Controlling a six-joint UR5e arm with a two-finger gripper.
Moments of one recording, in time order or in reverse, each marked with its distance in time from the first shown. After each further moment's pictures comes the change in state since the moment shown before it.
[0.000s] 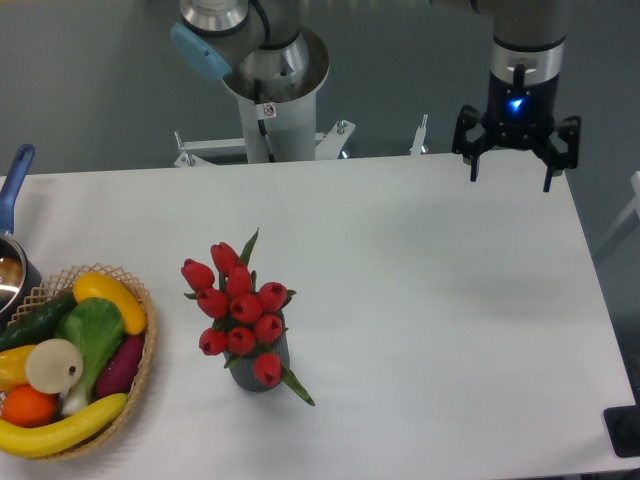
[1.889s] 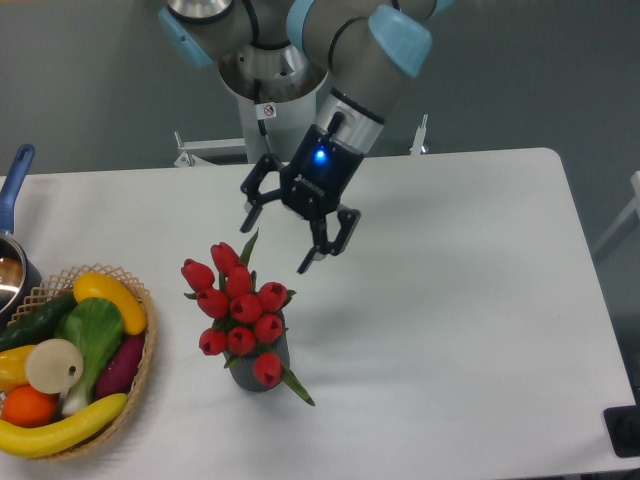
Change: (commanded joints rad) arm -0.282 -0.035 -0.279 0.297 -0.750 -0.123
